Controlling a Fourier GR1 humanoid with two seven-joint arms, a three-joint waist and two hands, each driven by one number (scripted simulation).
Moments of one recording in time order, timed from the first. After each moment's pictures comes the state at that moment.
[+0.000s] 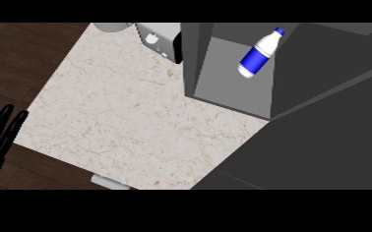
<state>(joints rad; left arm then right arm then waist) 0.28 0.79 -0.10 -1.83 1.02 -0.30 -0.47 0.23 -0.45 0.54 -2.39 -0.11 0.51 0.17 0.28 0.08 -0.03</state>
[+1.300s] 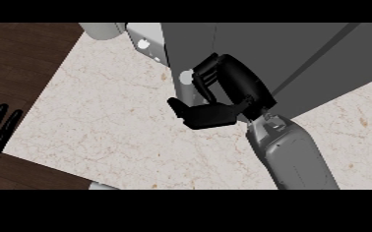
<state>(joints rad) 0.28 0.78 -0.07 -1.75 1.04 -0.33 -0.47 -0.59 -0.03 0.27 -1.64 -0.05 0.09 0.50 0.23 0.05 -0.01</state>
